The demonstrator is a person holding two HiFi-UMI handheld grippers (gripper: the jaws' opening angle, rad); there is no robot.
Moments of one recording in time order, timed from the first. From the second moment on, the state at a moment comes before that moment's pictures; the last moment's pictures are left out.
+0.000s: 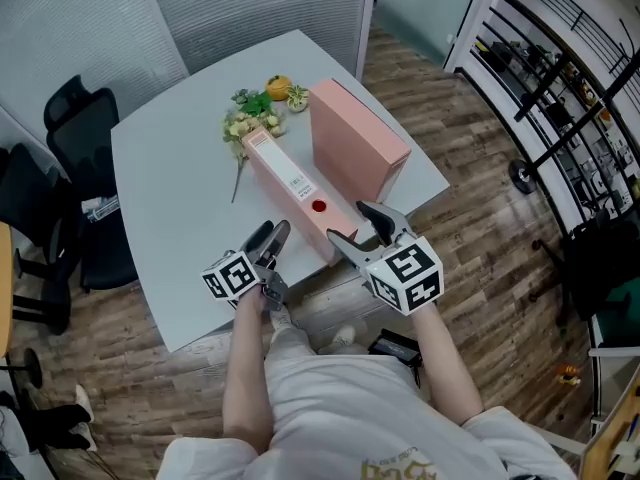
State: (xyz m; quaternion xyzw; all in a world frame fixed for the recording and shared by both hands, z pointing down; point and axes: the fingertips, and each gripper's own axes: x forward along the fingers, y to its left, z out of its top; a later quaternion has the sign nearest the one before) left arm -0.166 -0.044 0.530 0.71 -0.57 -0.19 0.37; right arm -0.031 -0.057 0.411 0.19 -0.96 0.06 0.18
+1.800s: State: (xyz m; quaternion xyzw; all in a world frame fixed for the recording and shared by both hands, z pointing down) left arm -0.230 -0.111 0.545 0.77 -0.43 -0.21 0.41; right arm -0.233 -0.163 0.457 0.20 -0.89 0.05 0.40
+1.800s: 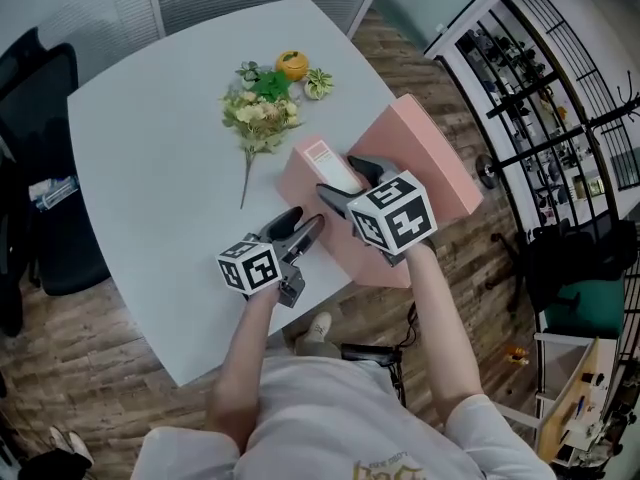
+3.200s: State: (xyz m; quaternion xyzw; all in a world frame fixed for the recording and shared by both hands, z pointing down) left arm -0.222 -0.116 0.530 0.76 -0.41 -0.26 0.42; right arm -0.234 -0.155 0.464 0.20 -0.89 0.07 0.40
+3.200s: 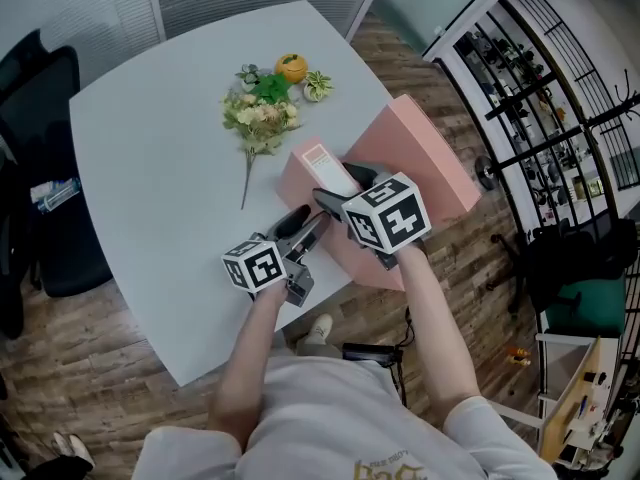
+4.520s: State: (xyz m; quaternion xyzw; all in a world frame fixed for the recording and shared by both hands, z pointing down) left arm -0.199 -0.114 0.505 0.76 -0.41 -0.27 0.41; right arm -0.209 -0.159 0.389 0.25 -0.94 0.04 0.22
